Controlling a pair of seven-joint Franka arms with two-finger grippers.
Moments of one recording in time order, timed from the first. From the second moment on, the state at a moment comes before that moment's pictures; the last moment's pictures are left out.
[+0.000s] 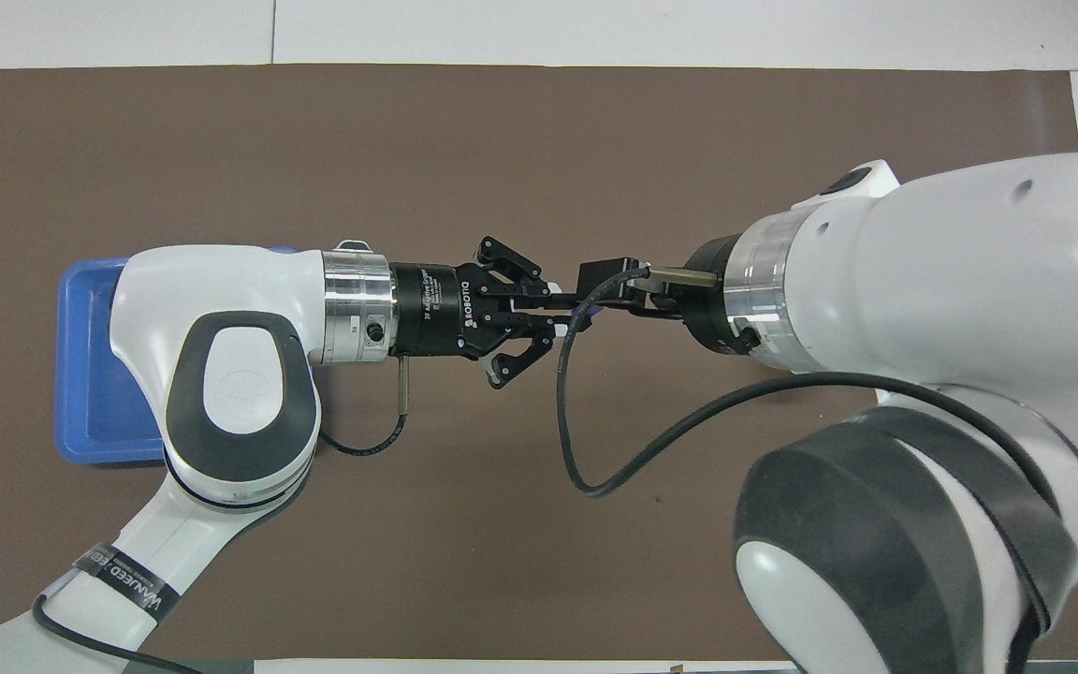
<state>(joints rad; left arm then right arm) 0.28 0.11 -0.86 -1.96 -1.30 2.26 -1.51 0.04 -0.03 0.39 -1.71 0.30 1.97 0.51</state>
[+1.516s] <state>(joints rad) 0.28 0.07 -0.86 -1.97 -1.32 2.27 -1.48 0.04 -0.03 0.38 -1.73 0.30 2.01 0.51</state>
